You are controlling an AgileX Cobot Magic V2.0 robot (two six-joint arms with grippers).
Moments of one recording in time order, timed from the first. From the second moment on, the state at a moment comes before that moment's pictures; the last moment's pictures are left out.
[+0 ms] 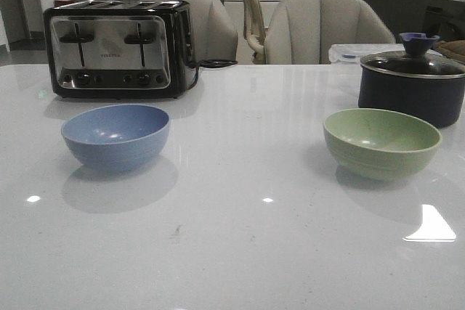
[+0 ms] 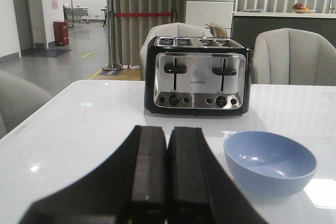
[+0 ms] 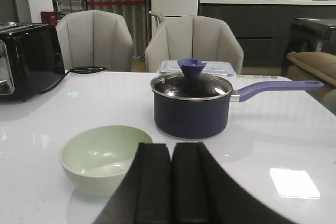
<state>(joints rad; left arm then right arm) -0.03 0.00 0.00 -0.10 0.01 0.06 0.01 -0.01 0.03 -0.04 0.01 0.08</state>
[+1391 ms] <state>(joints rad) -0.03 0.12 -0.50 -0.08 0.18 0.06 0.01 0.18 -0.53 -0.05 0.37 0.08</state>
